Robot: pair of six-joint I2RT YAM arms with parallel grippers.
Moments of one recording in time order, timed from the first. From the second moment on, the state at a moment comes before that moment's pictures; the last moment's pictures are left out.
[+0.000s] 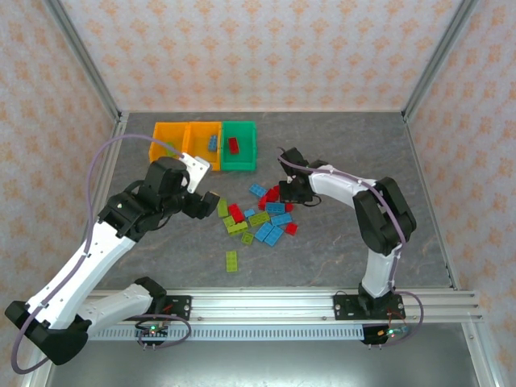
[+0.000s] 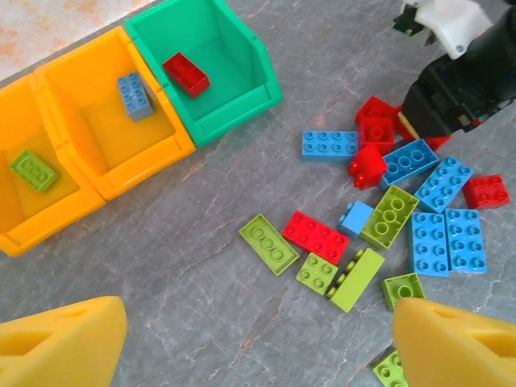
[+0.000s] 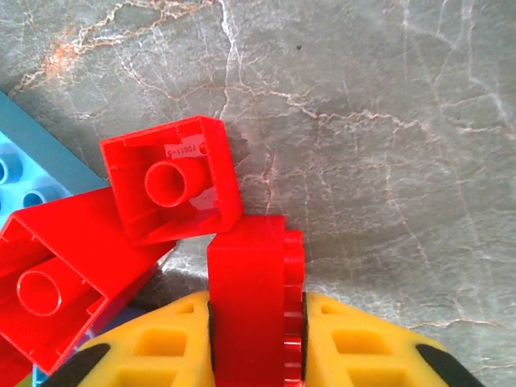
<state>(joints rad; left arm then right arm) -0.52 0.98 1.14 -0.90 -0.12 0.04 0.55 1.85 1.24 -0.61 -0.02 0.48</state>
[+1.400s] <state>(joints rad) -0.40 1.09 1.12 -0.86 -0.28 -0.24 0.65 2.33 2.38 -0.91 0.08 0.42</state>
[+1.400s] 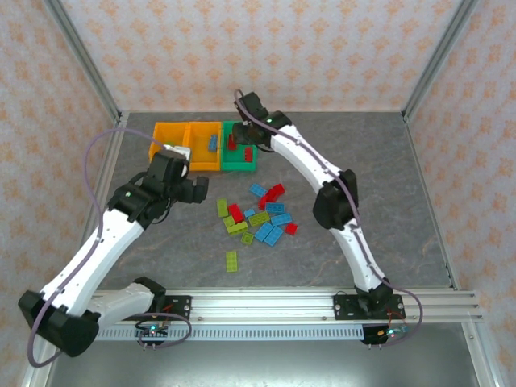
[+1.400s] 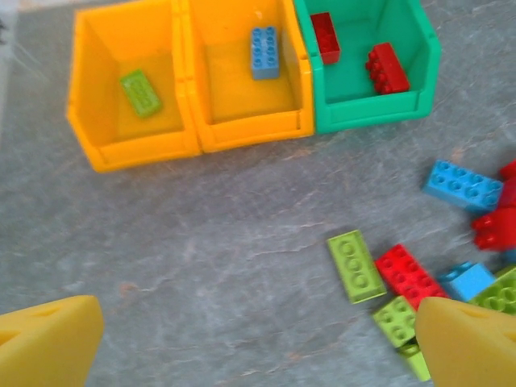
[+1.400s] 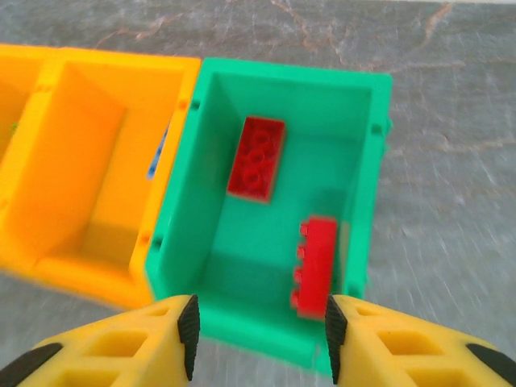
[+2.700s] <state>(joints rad) -0.40 1.83 1.14 -0.68 -0.04 -0.76 0.66 1.35 1.27 -0.87 -0.08 0.54</state>
